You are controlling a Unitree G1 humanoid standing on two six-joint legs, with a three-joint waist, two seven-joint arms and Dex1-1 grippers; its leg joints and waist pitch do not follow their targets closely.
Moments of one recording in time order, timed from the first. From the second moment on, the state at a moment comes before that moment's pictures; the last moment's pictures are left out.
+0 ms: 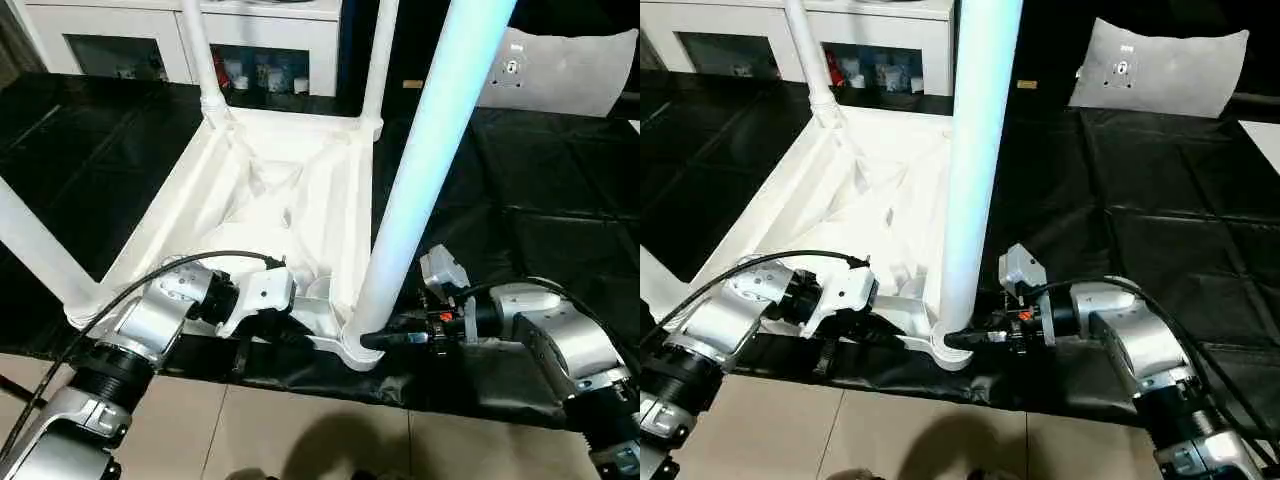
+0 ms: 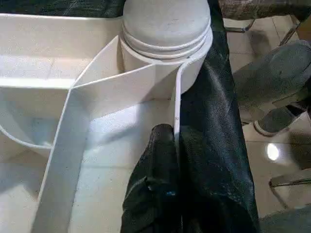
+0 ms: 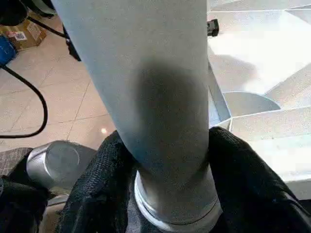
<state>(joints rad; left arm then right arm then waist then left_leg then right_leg) -0.51 0.46 -0.34 0.39 0.01 0.04 -1.43 -0.37 -0.51 0.25 0.17 0.34 0.33 1.32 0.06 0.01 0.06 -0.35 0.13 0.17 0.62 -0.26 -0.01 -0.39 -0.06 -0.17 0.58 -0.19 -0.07</state>
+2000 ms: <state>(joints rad) -0.59 0.43 -0.38 0.48 0.02 0.03 -1.42 -0.36 -0.56 0.19 0.17 0.28 0.22 1.34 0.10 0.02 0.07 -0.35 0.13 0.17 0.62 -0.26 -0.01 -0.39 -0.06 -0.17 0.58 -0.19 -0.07</state>
